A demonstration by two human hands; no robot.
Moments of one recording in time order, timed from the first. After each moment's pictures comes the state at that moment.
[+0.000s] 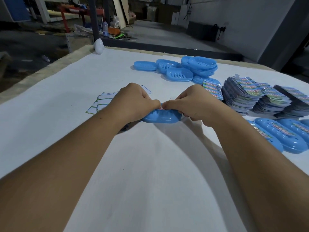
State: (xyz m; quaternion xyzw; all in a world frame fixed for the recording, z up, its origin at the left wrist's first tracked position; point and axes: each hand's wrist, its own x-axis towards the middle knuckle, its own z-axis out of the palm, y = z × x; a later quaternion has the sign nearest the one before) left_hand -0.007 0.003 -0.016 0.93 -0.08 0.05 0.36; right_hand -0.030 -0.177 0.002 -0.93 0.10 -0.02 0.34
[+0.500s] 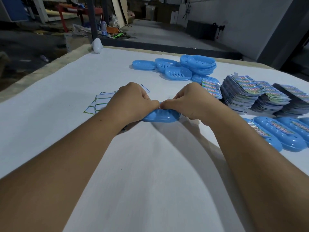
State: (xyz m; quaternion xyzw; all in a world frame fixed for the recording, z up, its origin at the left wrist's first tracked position) left_hand -0.010 0.000 -0.016 0.93 -0.07 0.07 0.34; right_hand -0.032 -0.174 0.005 -0.95 0.08 -0.04 0.29
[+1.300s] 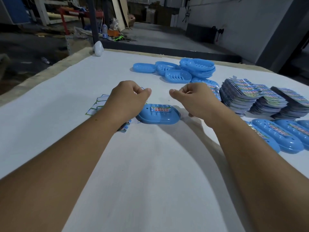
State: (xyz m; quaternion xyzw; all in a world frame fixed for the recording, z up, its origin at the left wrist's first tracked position) left_hand -0.005 0.009 -0.016 0.89 -0.04 0.11 0.44; right_hand -0.025 -0.190 -0.003 -0.90 0.07 -0.11 0.42
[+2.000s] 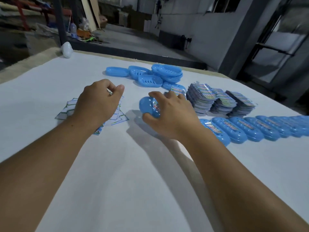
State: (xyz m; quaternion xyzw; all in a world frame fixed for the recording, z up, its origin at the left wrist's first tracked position) left_hand -0.003 0.008 -0.019 0.88 -0.10 0.22 0.41; right_hand -0.088 -0.177 0.002 -0.99 0.03 -0.15 0.04
